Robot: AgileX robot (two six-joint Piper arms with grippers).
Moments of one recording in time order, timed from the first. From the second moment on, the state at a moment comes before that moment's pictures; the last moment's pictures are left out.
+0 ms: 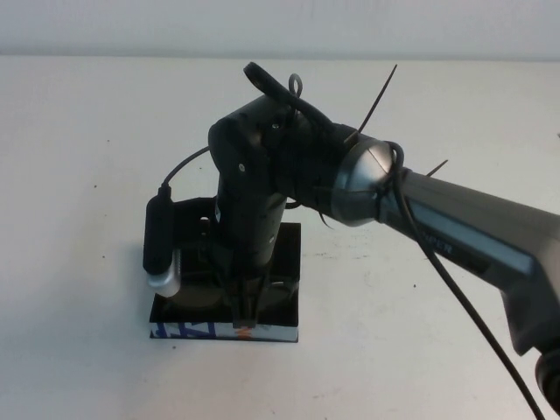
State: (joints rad) right arm 0.86 2.14 -1.94 0.10 1.22 -0.87; left arm -0.14 -0.02 0.03 0.20 0.40 -0.12
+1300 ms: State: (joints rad) right arm 0.86 2.23 -1.99 0.09 1.23 -0.86; left arm -0.14 -0.02 0.03 0.20 0.40 -0.12
